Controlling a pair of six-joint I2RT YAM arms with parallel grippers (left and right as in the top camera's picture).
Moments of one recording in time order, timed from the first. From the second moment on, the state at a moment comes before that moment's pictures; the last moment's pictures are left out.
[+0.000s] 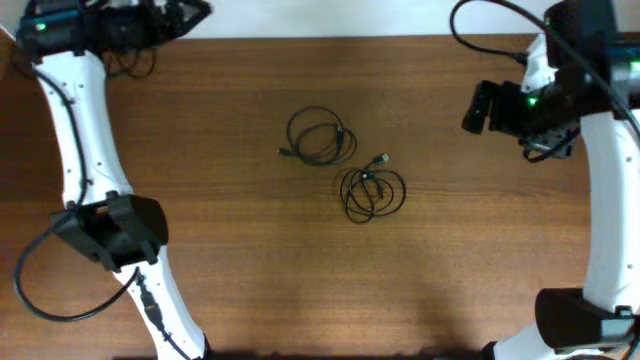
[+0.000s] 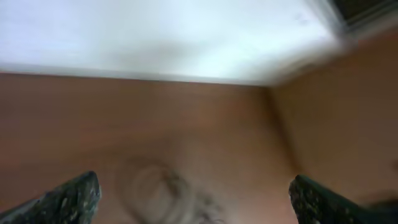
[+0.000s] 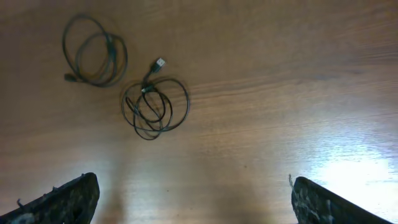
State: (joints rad) left arm 0.22 2.28 2.59 -1.19 1.00 -0.10; right arm 0.03 1.76 2.19 -1.69 -0.14 0.30
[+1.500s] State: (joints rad) left arm -0.16 2.34 2.58 -1.57 0.09 -0.39; right arm 0.17 1.84 2.15 -1.50 -0.30 0.40
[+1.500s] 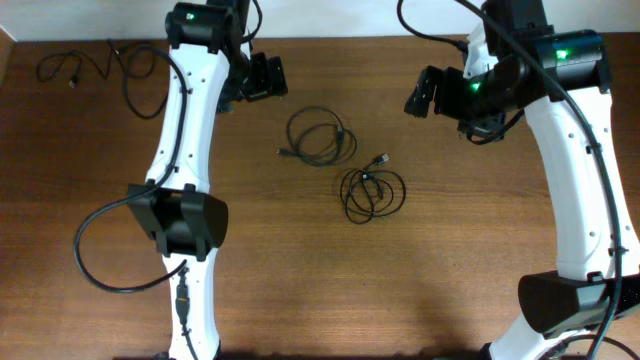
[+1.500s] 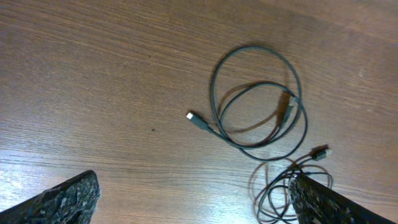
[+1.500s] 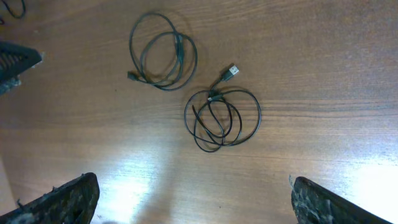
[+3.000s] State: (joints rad) left arm -0.46 2.70 2.58 -1.43 0.02 -0.12; right arm 0.03 1.84 2.15 -1.67 -0.23 0.30
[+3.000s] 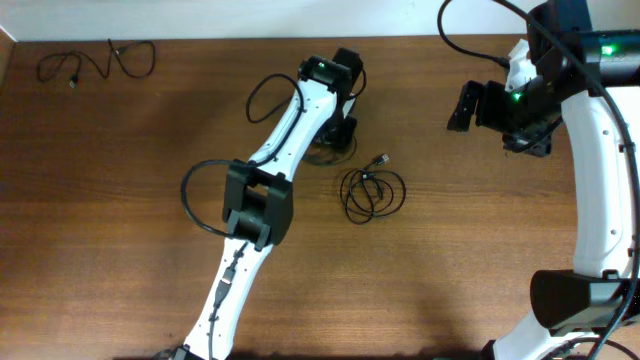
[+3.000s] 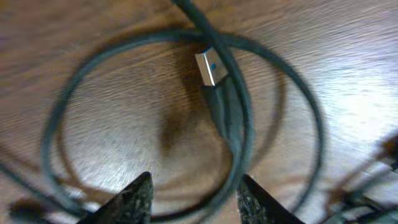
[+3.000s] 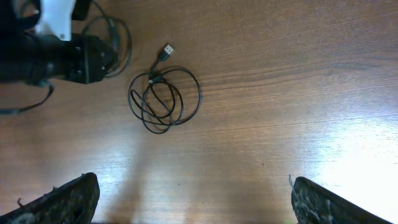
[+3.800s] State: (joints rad) left arm -0.21 2.58 3.12 -1.69 0.29 -0.25; right arm 0.03 1.84 2.15 -1.65 -0.23 0.30
